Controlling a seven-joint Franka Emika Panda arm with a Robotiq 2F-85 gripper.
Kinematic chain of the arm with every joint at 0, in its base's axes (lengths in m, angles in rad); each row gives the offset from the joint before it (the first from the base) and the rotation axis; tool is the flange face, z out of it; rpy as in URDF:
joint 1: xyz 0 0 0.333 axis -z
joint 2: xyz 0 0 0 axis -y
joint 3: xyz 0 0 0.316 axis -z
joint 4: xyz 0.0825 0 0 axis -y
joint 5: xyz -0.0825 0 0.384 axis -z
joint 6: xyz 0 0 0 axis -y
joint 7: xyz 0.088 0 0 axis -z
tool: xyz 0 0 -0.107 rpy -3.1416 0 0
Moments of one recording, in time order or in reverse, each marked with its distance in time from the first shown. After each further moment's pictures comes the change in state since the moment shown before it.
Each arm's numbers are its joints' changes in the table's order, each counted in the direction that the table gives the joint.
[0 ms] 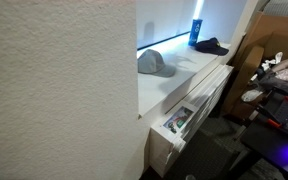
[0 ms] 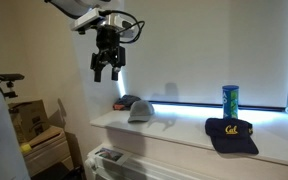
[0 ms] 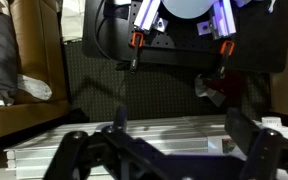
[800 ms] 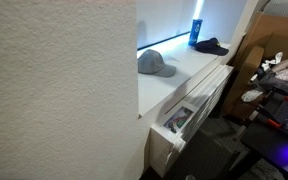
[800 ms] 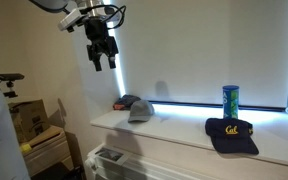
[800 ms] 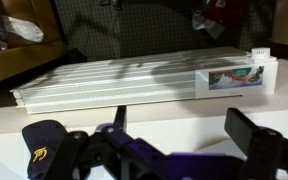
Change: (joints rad) arm -0.025 0.181 -0.089 -0.069 -0.083 0.223 0.129
